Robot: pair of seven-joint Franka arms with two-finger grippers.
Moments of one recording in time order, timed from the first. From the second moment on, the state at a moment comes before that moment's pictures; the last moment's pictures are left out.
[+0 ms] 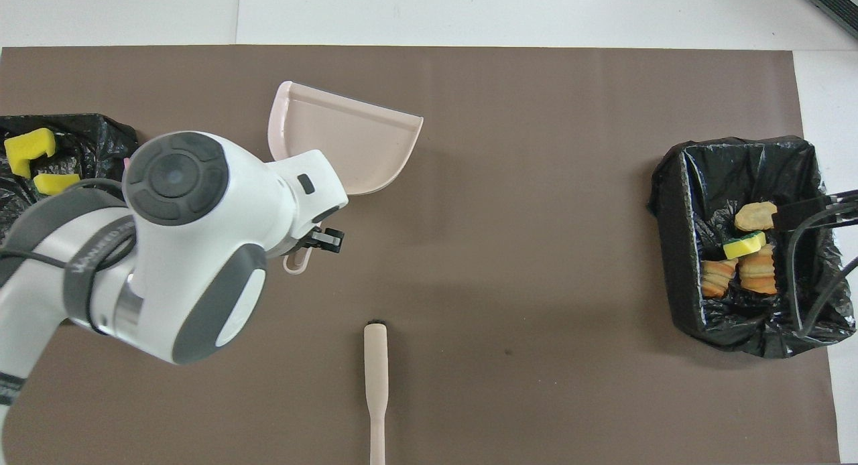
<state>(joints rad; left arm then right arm) -0.34 0.09 -0.20 -1.84 0.01 1.95 -0.18 -0.14 -0.06 0.05 -1.67 -0.06 1.62 -0.18</state>
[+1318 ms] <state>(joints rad) -0.47 0.23 -0.19 -1.95 -0.05 2.19 -0.42 0.05 -0.06 -0.10 -1.59 -0.02 1.52 -0.10</state>
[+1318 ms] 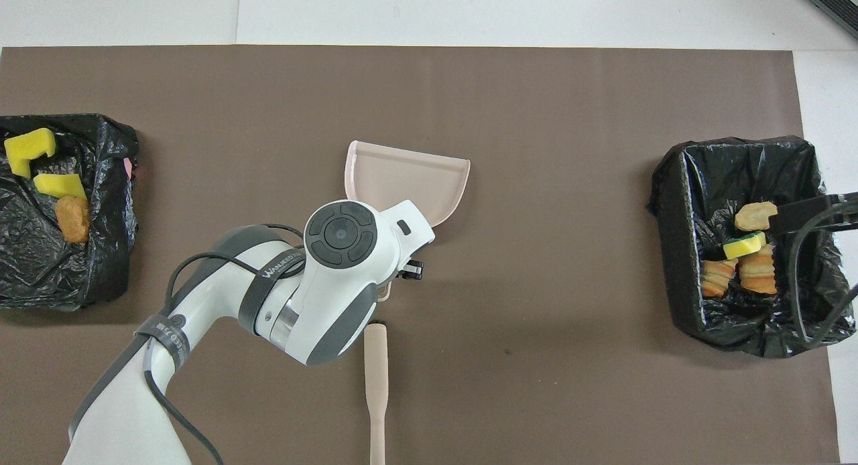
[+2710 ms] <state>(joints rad) 0.03 0.04 -0.15 -1.75 -0.02 1.70 -0.06 0.05 -0.06 -0.10 -1.59 -0.02 1.52 -0.10</state>
